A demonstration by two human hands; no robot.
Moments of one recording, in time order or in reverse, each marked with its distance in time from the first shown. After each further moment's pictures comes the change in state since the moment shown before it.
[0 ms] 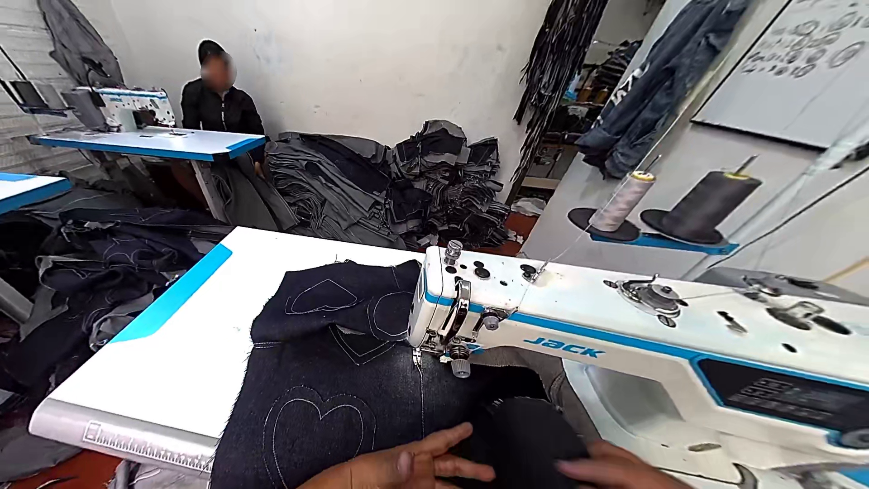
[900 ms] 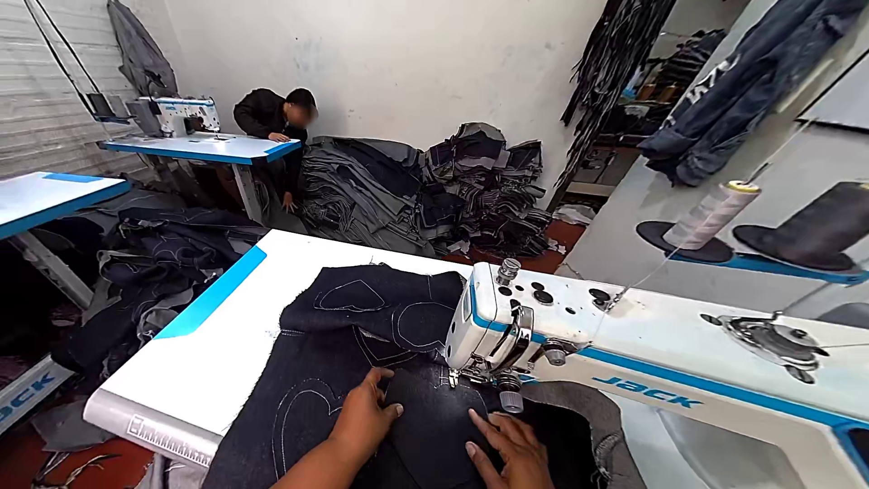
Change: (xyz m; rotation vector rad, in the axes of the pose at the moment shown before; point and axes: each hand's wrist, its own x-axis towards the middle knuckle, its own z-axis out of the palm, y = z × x) left_hand -0.016 0.063 -0.059 0.950 1.026 -0.444; right_hand 0.086 0.093 0.131 -0.482 0.223 0.120
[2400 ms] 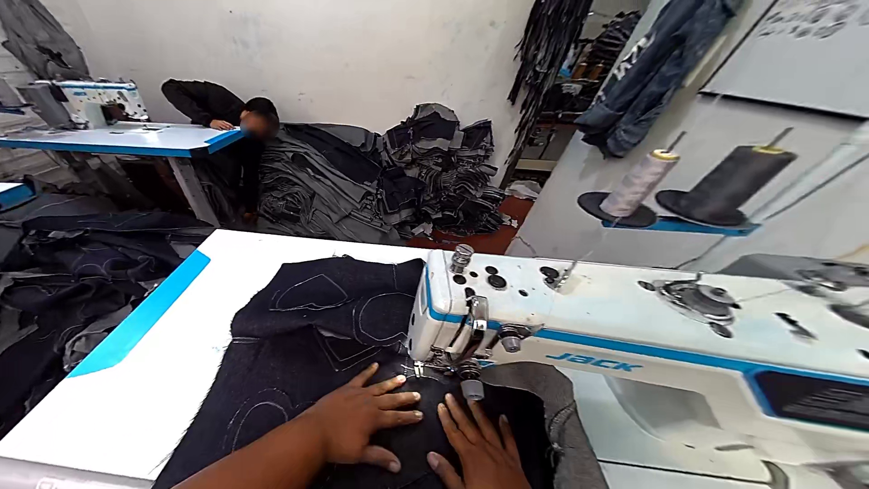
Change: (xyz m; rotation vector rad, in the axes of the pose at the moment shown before) left_hand 0.045 -0.007 0.000 0.743 -0.554 0.900; right_hand -0.007 -0.027 -0.020 -0.236 -0.380 0.216
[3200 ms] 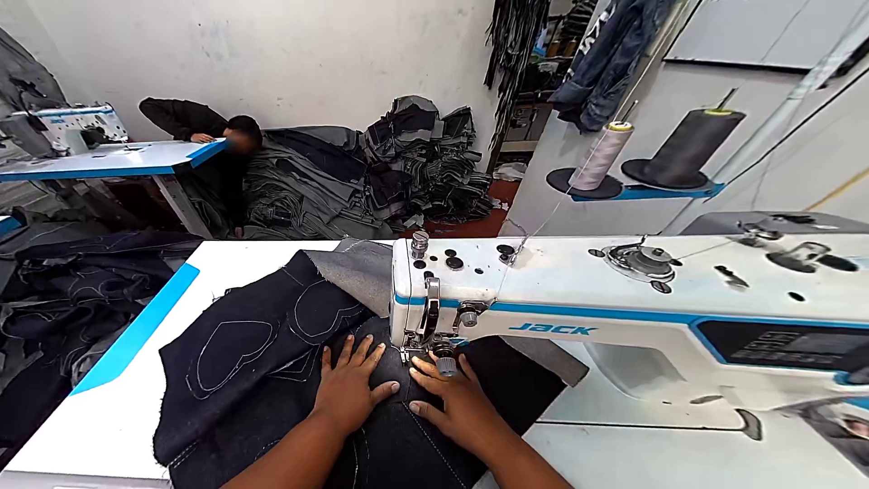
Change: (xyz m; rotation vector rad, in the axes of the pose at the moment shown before) left_hand 0.034 0.032 -0.013 -0.031 0.039 -0.852; right_hand 0.054 0.026 -0.004 0.127 -0.034 -0.164
